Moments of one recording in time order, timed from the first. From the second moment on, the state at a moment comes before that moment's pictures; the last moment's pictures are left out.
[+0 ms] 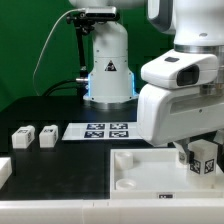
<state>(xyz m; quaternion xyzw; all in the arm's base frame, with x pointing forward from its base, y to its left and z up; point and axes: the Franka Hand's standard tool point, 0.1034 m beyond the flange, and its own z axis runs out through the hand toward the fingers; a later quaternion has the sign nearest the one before) 0.623 0.117 0.071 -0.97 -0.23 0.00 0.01</state>
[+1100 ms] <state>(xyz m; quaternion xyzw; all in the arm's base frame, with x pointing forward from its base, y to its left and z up) 0.624 0.108 0.071 -0.97 0.25 0.01 0.01</state>
